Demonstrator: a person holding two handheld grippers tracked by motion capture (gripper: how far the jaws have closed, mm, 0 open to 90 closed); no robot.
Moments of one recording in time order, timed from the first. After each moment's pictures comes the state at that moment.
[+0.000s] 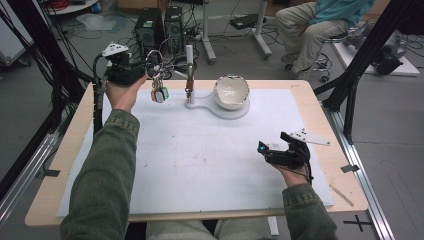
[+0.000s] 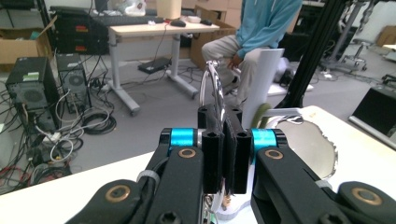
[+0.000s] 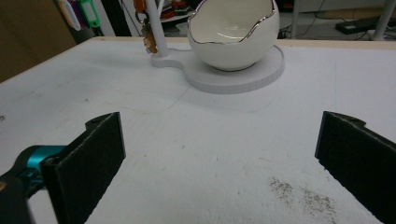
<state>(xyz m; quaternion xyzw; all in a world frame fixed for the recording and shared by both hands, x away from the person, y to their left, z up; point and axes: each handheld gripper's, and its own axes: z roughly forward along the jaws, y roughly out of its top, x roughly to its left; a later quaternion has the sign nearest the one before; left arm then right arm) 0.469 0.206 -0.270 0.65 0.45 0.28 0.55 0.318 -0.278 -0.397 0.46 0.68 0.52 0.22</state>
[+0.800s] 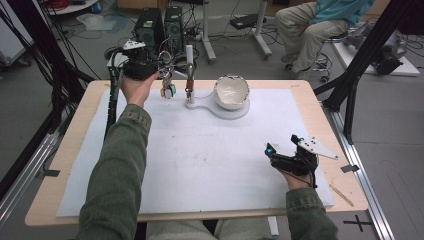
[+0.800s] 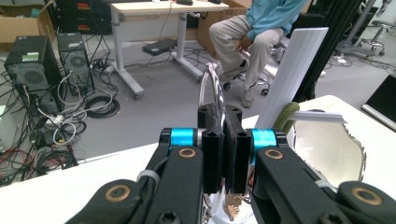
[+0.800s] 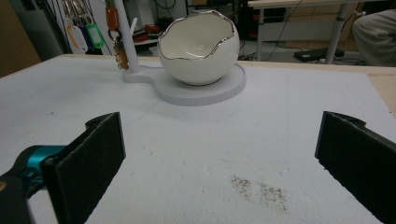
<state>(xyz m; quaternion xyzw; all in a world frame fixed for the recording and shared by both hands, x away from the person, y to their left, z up) 0.508 0.180 -0.285 0.66 0.47 0.26 0.52 0.299 -0.291 -0.405 0.47 0.65 0.52 0.30</state>
